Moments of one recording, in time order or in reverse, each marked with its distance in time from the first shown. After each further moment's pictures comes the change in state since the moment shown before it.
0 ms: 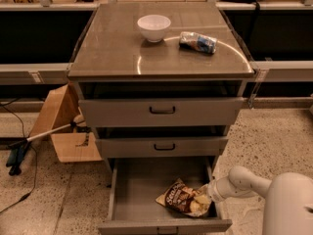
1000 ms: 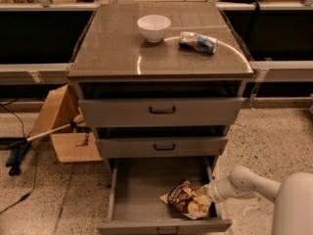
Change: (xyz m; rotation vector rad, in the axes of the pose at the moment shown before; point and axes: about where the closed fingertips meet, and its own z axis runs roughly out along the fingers) arm -0.016 0.017 -0.014 0.004 -0.016 -0.025
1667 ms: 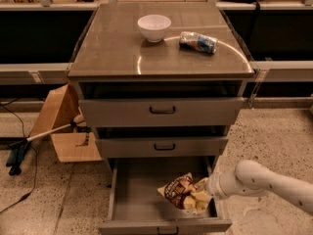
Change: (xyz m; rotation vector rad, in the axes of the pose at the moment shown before) arm -0.082 0.069 -0.085 0.038 -0.062 -0.106
